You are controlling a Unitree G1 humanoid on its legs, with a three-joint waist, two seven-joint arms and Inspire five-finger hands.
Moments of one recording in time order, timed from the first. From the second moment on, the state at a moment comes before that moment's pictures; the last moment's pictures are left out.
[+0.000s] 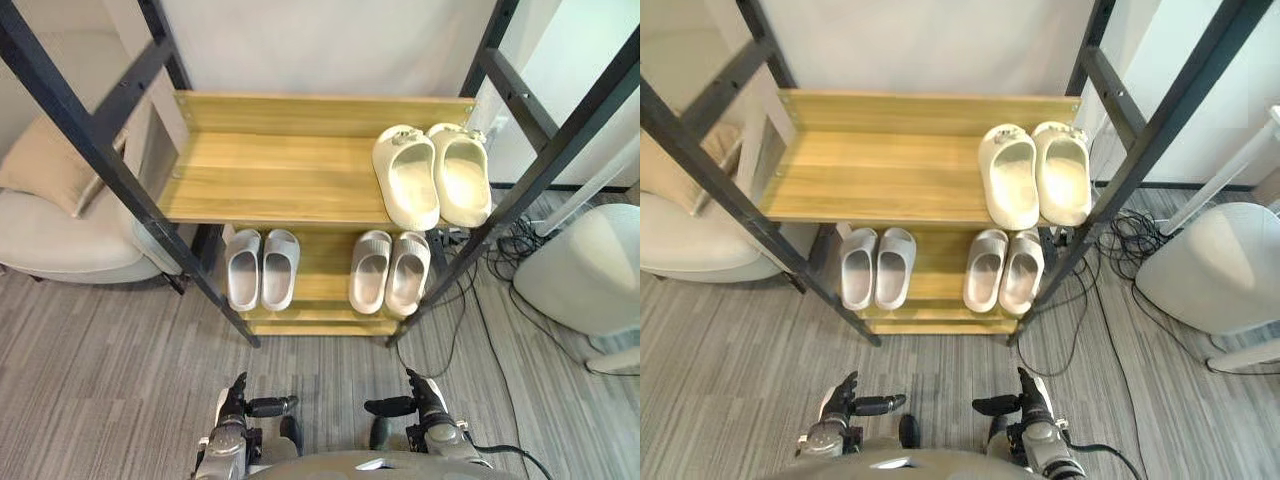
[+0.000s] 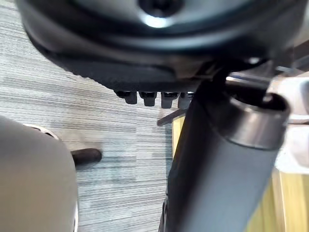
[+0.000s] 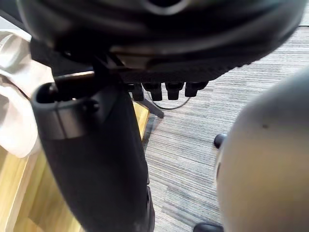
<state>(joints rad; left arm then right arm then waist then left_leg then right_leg) 0.07 0.11 -0.01 0.92 -0.05 -0.06 0.18 -0.03 -0.04 0.10 1.03 -0.15 -0.03 -0.18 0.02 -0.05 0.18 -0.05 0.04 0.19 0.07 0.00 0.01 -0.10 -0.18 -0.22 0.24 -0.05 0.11</state>
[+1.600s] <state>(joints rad) 0.04 0.09 -0.01 1.03 0.03 -0.08 0.18 0.02 -0.05 0.02 0.96 -0.08 -0.06 -0.13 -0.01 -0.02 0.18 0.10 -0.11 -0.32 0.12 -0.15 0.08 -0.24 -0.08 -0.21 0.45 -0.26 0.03</state>
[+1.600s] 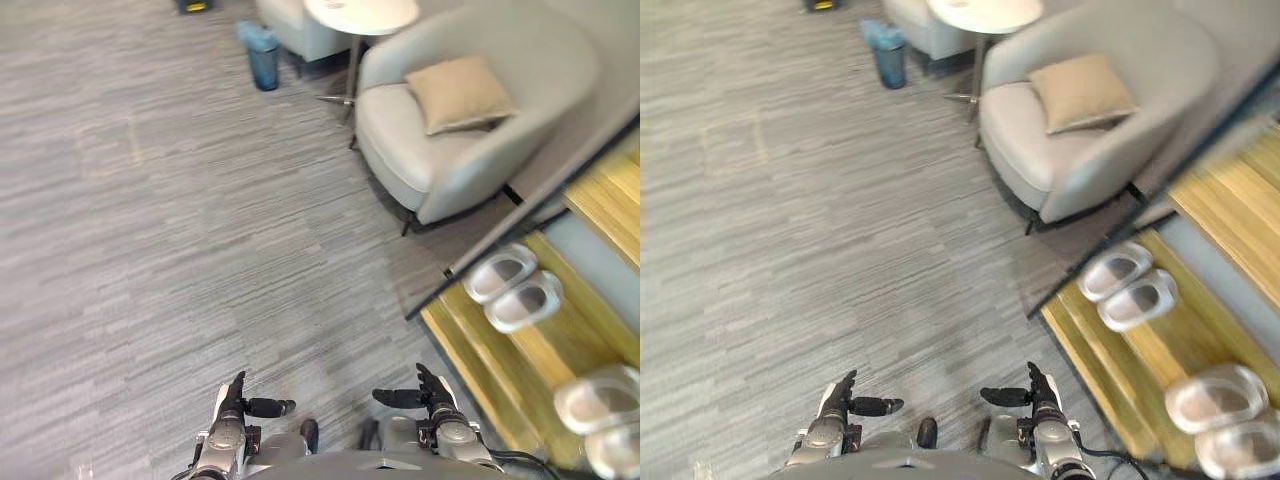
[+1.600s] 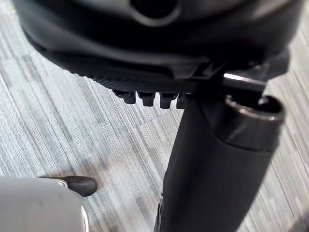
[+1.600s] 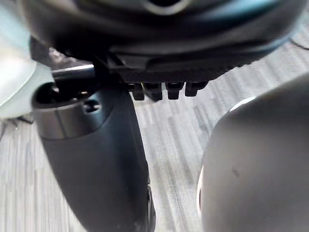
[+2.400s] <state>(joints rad) 0.03 0.10 0.02 0.99 0.03 -0.08 0.18 -0.02 0.00 0.11 0.97 -0.09 -0.06 -0.11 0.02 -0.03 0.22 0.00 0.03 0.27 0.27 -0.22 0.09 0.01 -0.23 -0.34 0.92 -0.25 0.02</state>
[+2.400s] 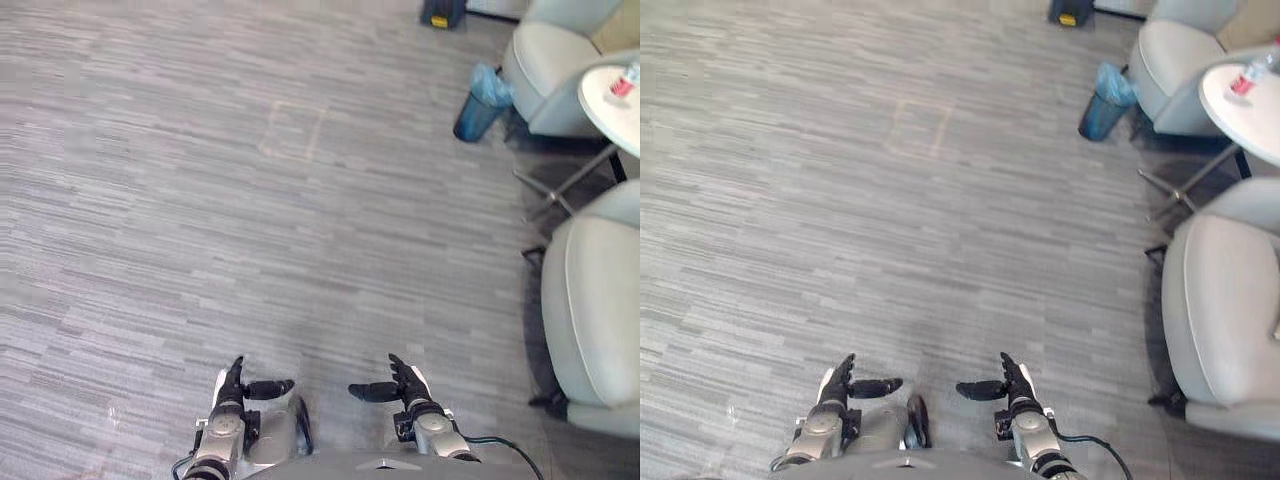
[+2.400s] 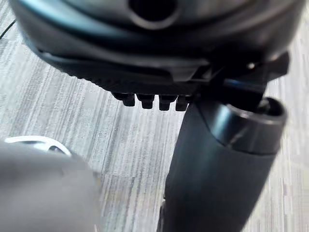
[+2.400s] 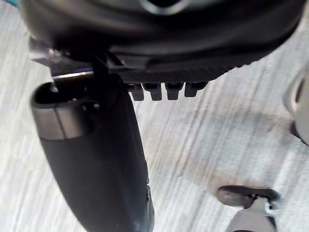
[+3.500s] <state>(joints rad) 0.03 0.11 0.02 0.96 0.04 -0.07 0.18 -0.02 0.03 0.10 0.95 -0.07 -0.05 -0.12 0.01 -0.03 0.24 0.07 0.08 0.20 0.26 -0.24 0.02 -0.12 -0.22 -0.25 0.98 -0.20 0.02</state>
